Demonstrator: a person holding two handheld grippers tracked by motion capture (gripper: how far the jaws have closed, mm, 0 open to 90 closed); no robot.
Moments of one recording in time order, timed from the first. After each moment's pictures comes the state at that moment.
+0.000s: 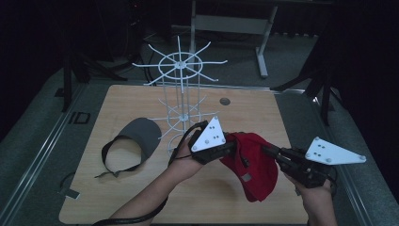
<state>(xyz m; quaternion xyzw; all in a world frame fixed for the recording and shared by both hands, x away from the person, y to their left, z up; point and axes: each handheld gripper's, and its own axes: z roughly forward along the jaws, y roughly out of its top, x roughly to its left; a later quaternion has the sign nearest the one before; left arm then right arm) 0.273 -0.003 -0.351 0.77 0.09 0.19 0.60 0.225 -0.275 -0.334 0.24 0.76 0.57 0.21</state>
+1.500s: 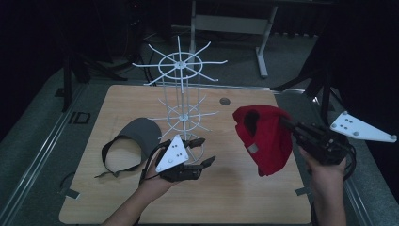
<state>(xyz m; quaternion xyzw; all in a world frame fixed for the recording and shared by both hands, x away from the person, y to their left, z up) 0.242 0.070 -0.403 0.77 0.18 0.21 0.58 0.251 -0.291 -0.286 0.30 0.70 0.59 0.26</state>
